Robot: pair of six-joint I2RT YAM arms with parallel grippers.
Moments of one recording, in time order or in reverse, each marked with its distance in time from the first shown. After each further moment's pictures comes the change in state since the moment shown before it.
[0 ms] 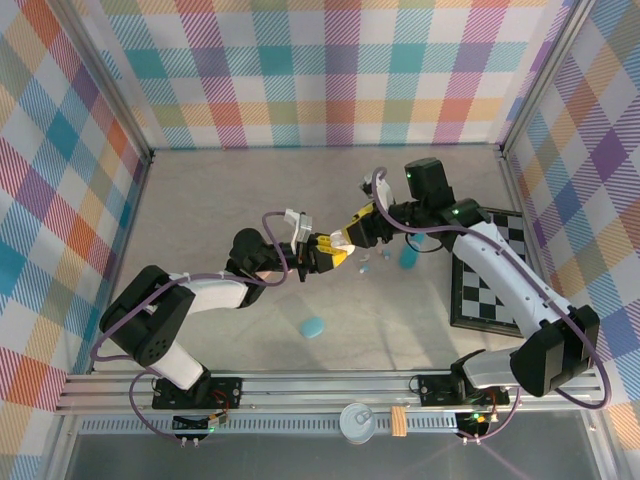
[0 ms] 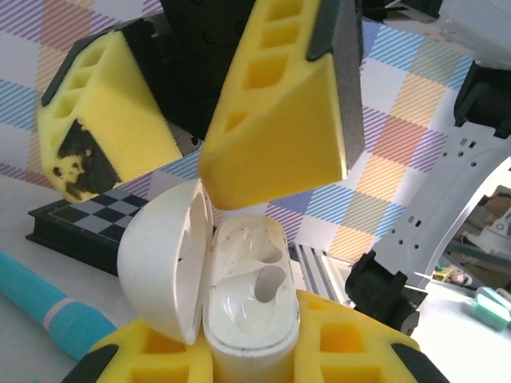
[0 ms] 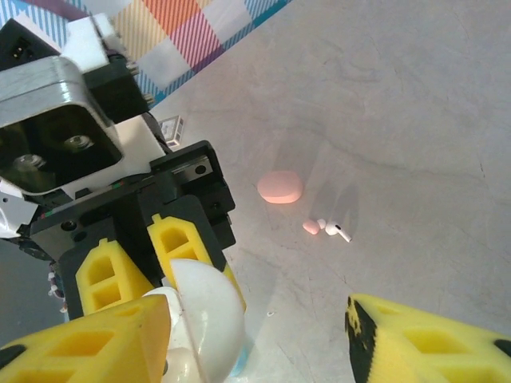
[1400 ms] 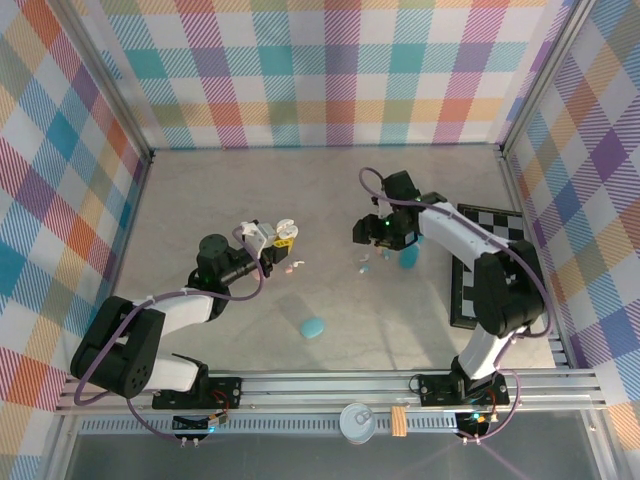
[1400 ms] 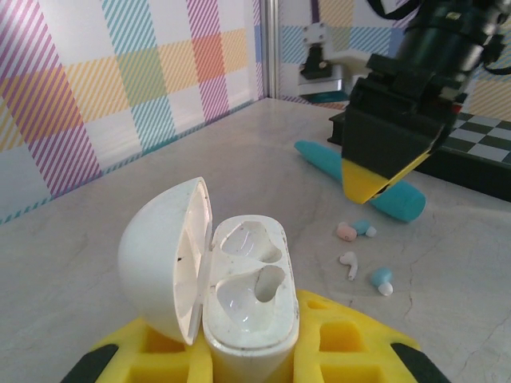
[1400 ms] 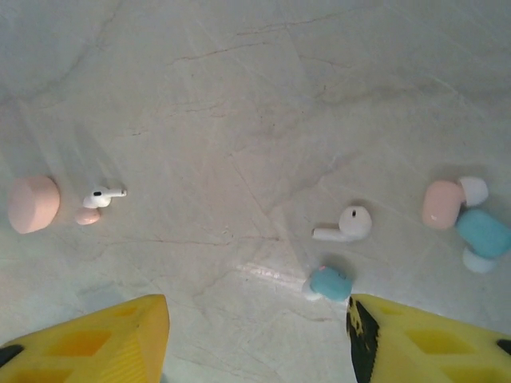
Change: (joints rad) left arm 0.284 -0.211 -0.219 -0.327 -0.328 0.587; right arm -0.052 0.388 0.011 -0.060 0.390 0.516
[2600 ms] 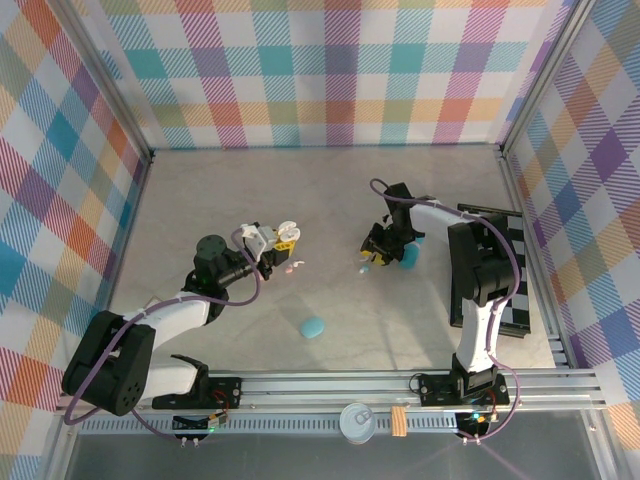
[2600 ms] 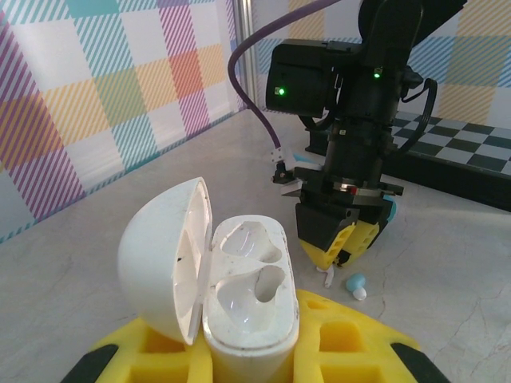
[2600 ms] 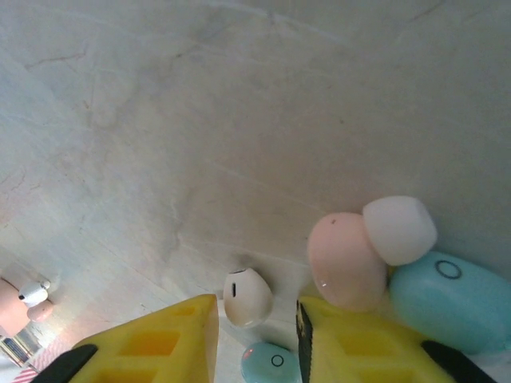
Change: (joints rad) left arm -0.020 -0.091 0.000 -0.082 0.037 0.029; right arm -0.068 0.241 0.000 0.019 -0.111 0.327
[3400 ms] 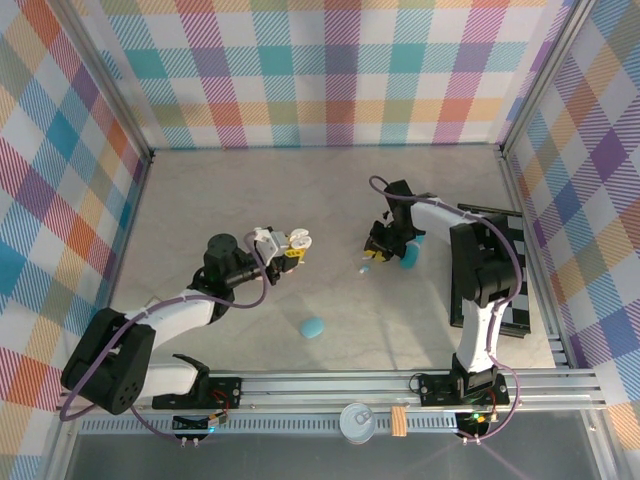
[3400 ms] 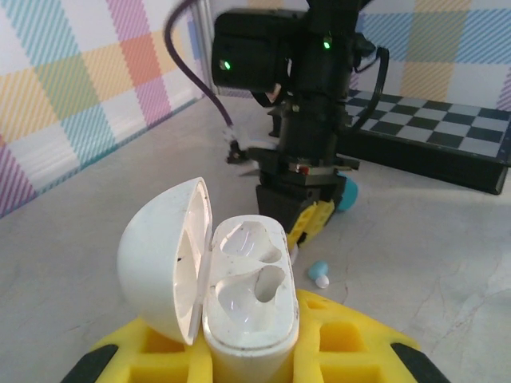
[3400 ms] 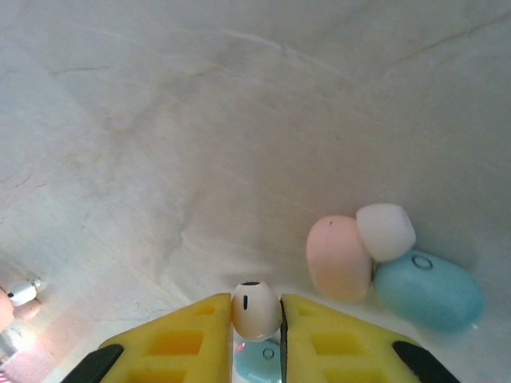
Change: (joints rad) left arm -0.081 0.018 0.043 -0.103 0.008 0.060; right arm 0.002 -0.034 0.019 -0.030 0.056 -0.077
